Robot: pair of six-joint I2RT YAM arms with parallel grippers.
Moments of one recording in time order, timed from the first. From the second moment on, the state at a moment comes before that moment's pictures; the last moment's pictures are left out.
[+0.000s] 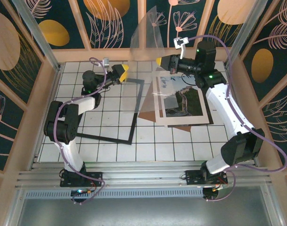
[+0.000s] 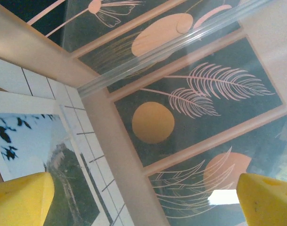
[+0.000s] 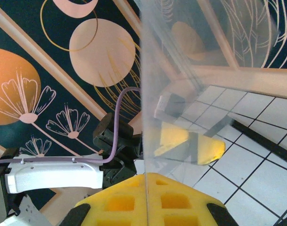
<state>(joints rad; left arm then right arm) -0.20 1.90 1.10 1.00 0.86 -1.29 0.30 1.51 1.54 -0.18 -0.89 0.47</state>
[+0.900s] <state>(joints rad) -0.20 1.99 1.12 1.13 0.88 -1.45 0.30 1.54 1.60 -0.19 -0.93 0.48</state>
